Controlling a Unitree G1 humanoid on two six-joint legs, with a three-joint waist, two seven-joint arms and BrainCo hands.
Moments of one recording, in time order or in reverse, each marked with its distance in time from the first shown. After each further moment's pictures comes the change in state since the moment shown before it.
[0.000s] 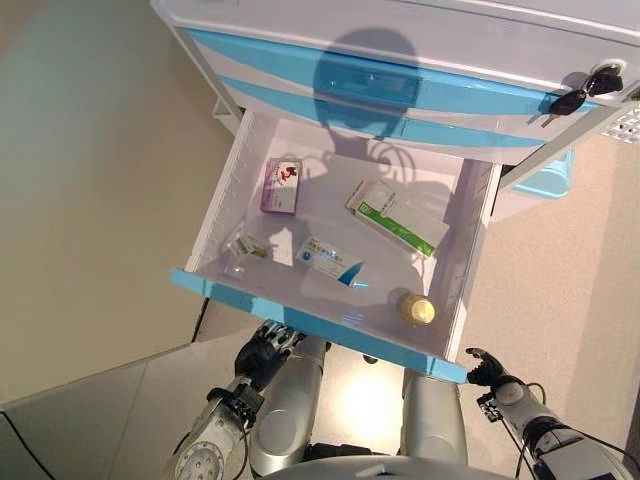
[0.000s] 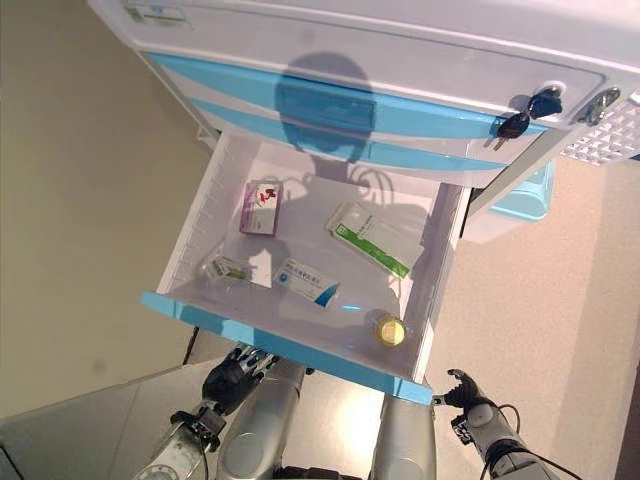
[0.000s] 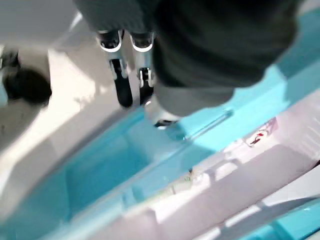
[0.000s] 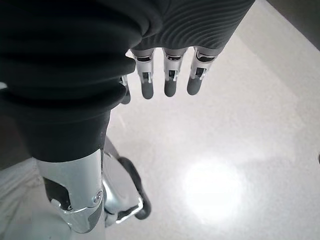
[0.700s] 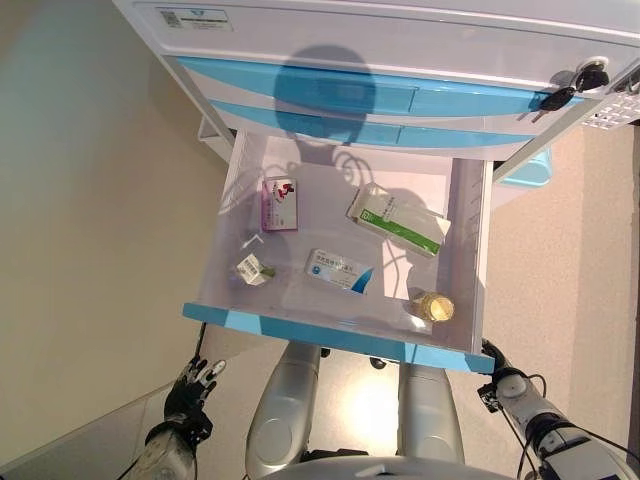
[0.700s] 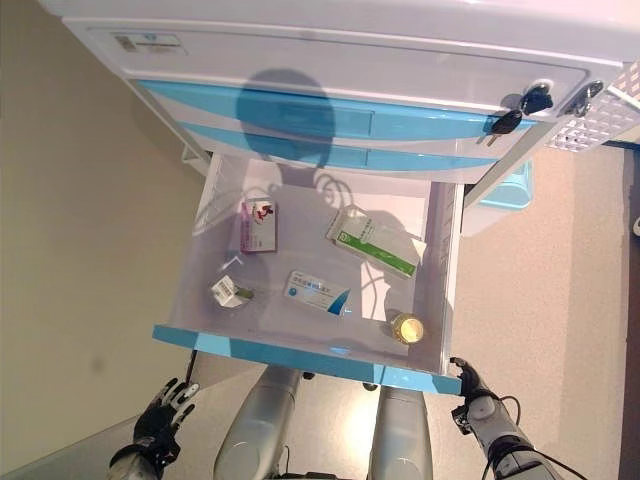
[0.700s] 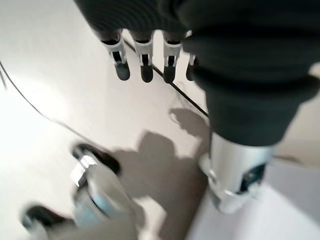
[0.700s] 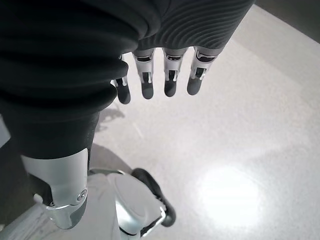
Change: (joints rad) left arm -0.087 -0.014 0.220 0.598 0.402 -0.062 0.182; right arm 0.009 -0.009 0.003 -0.063 0.048 0.002 -0.011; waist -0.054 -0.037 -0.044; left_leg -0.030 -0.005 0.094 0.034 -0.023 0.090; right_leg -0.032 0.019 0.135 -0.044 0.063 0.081
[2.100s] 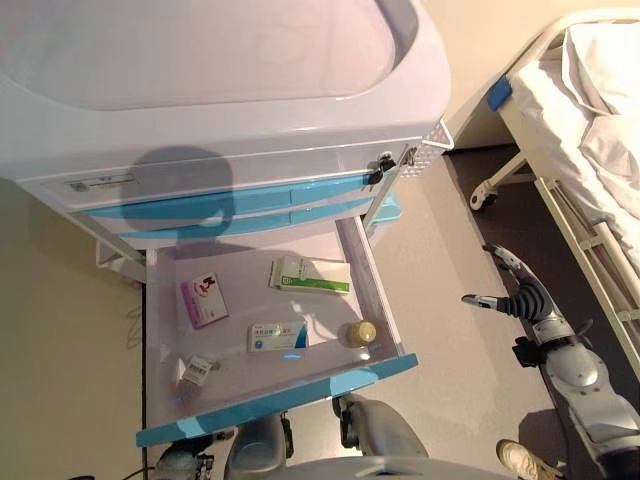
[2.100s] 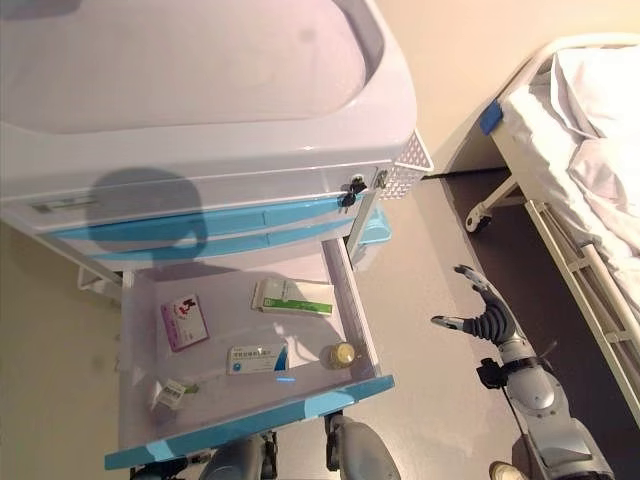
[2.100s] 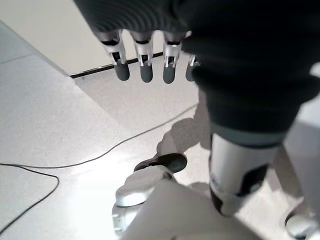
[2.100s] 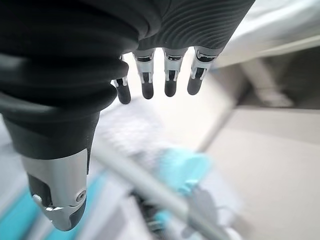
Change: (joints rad) left arm -0.242 -0.069 0.078 0.687 0.679 0.016 0.059; right arm 0.389 -0.270 -0.258 -1.204 0.059 -0.133 0.097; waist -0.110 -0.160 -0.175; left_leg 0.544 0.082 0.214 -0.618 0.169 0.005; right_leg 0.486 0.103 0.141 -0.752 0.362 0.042
